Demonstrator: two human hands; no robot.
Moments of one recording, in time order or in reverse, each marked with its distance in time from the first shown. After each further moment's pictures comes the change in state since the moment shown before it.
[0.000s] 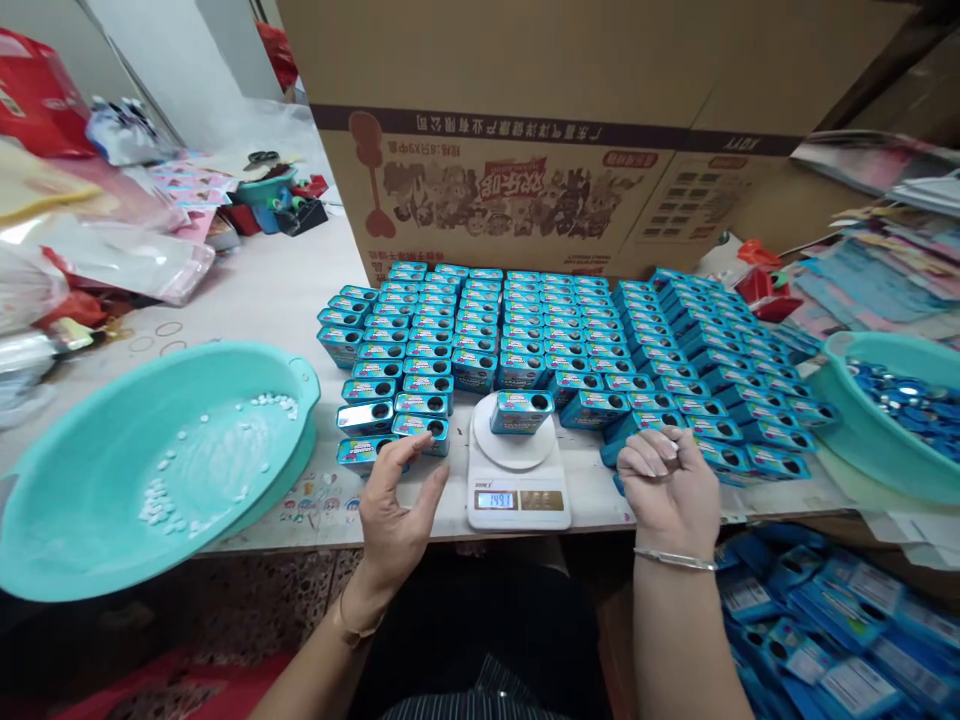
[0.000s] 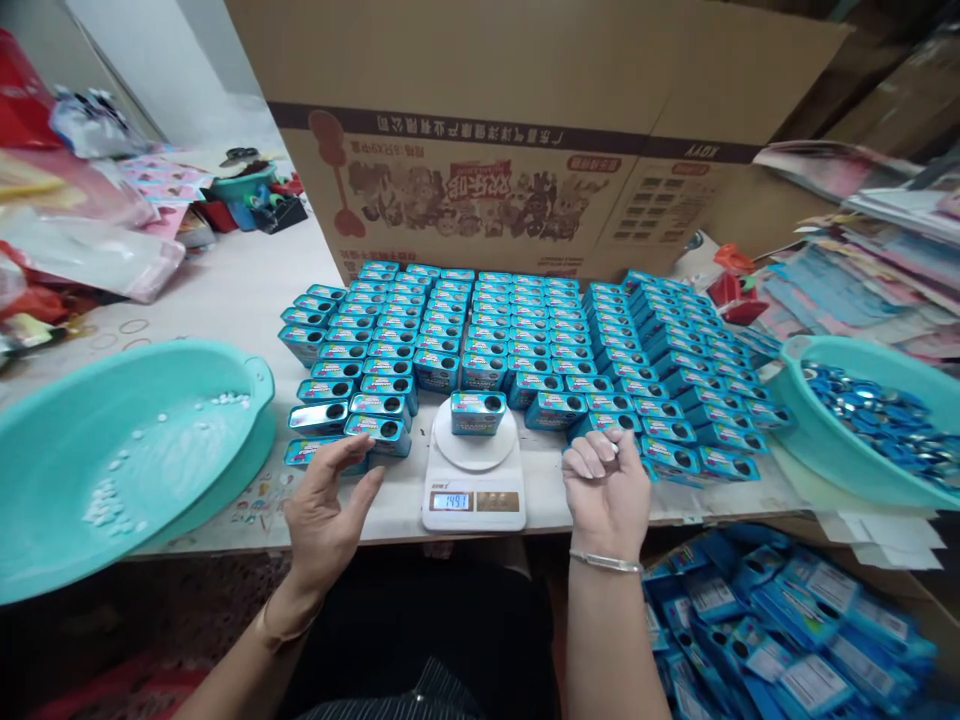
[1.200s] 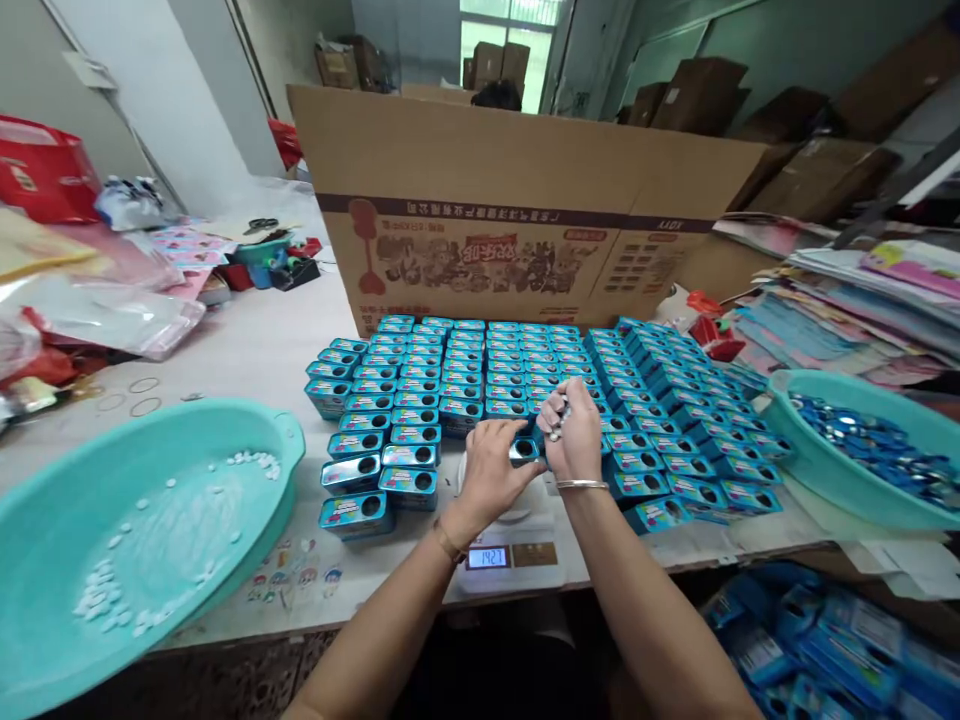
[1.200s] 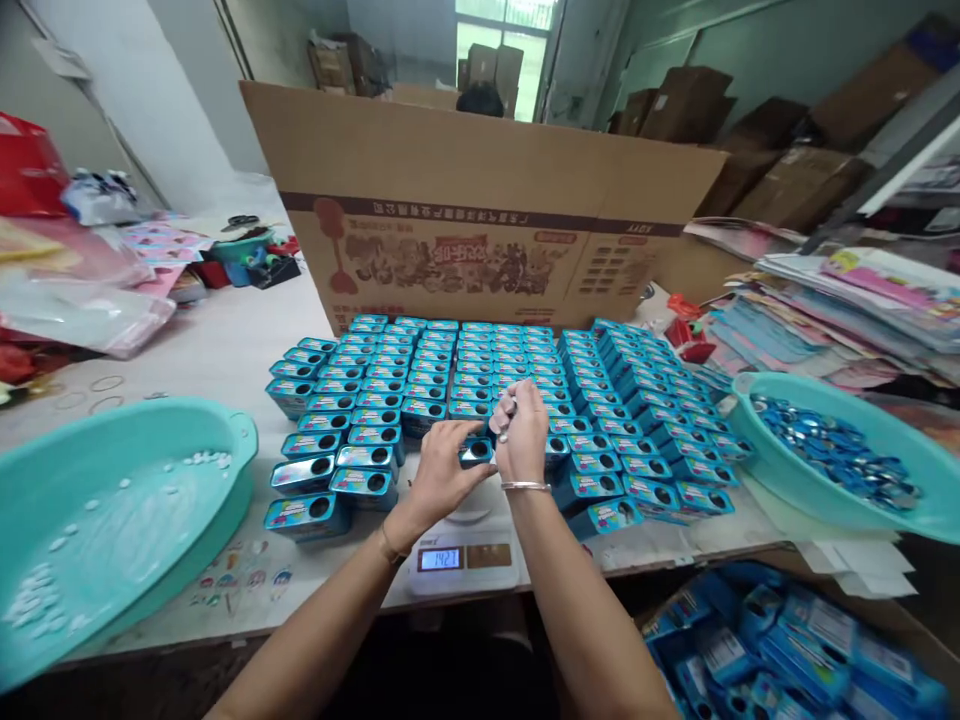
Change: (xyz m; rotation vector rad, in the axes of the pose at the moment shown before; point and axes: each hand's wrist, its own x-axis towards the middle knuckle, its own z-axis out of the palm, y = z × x) left_hand 0.072 0.012 0.122 0.088 -0.416 0.124; right_hand 0.066 0.059 0.095 -0.293 -0.094 -0.205
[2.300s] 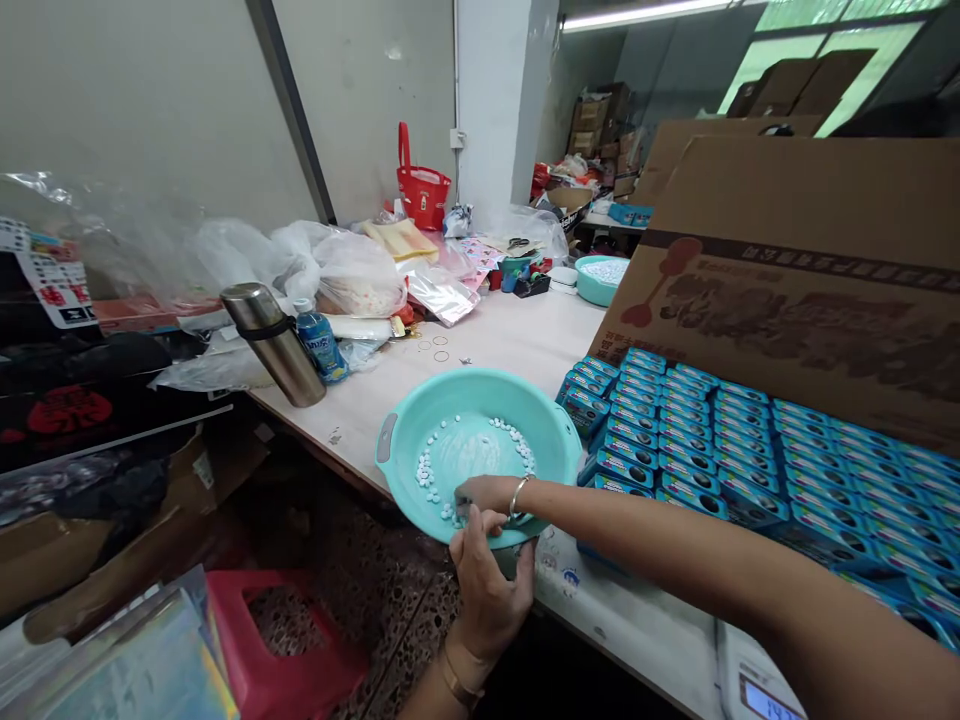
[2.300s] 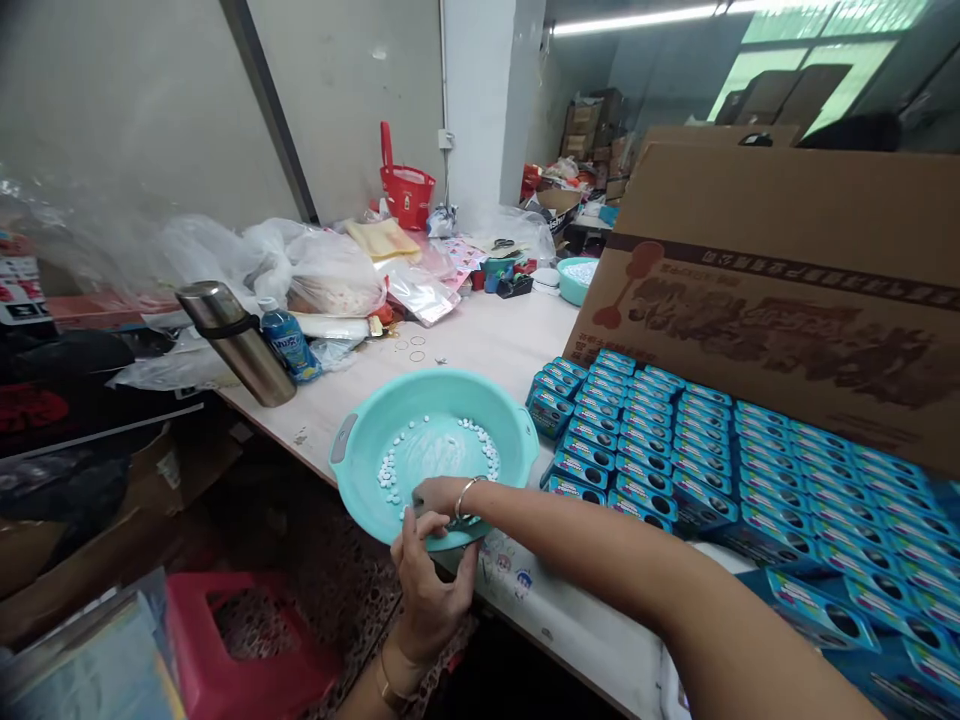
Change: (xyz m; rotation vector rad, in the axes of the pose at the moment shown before) left_hand -0.220 -0.105 -0.176 0.544 0.915 -0.235; right_hand -0.183 0.279 0.230 -1.322 -1.820 0.388
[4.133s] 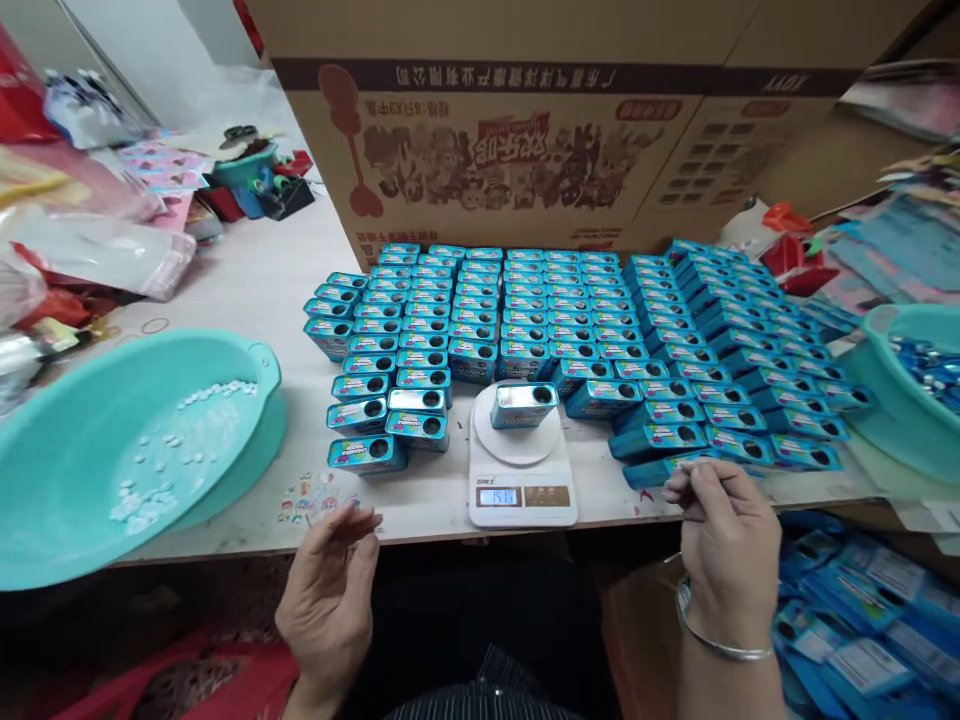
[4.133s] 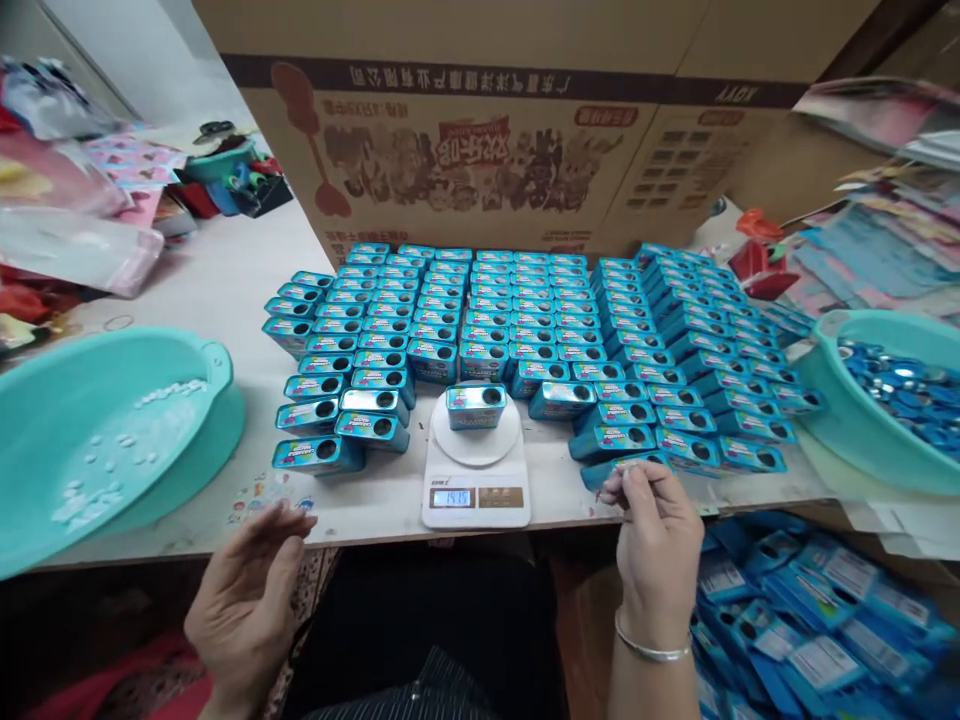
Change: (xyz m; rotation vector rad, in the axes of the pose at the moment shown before) left_hand -0.037 0.127 0.008 -0.558 -0.382 -0.399; right_hand -0.459 0.178 0.092 0.821 2.042 0.200
